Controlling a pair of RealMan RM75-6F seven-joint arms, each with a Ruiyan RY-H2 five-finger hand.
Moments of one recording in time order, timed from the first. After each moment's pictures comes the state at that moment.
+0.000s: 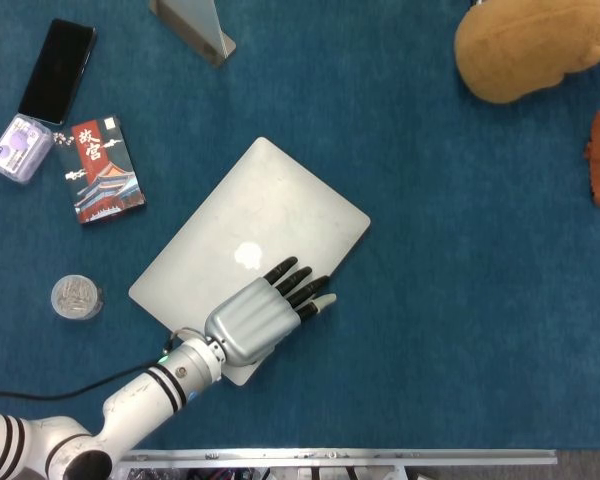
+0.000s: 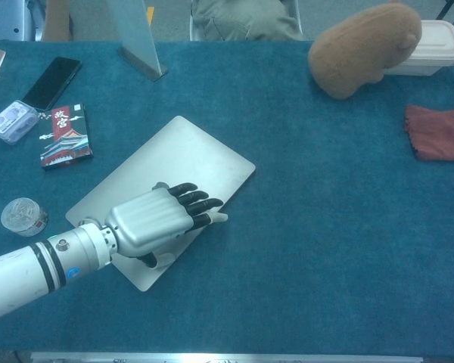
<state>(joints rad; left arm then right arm) -0.66 -1.59 0.13 -1.78 1.28 0.91 0.79 0.09 -1.10 0.23 -1.65 -1.31 1.52 0.01</state>
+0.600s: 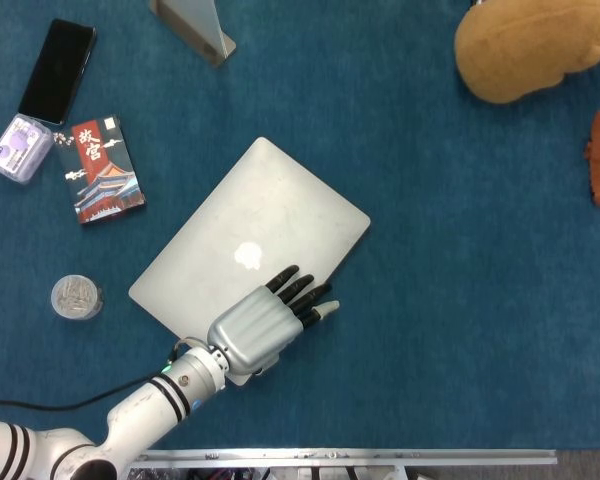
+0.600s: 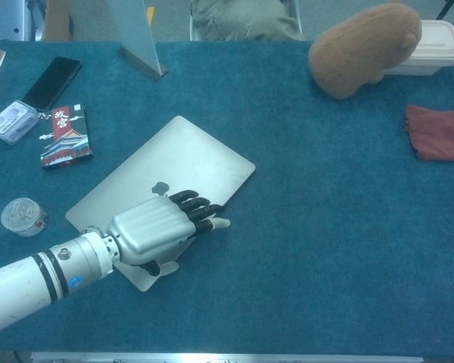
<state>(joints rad) -0.65 -1.62 0.14 -1.80 1.25 0.93 0.79 0.09 -1.10 0.22 -1.63 -1.31 1.52 0.04</state>
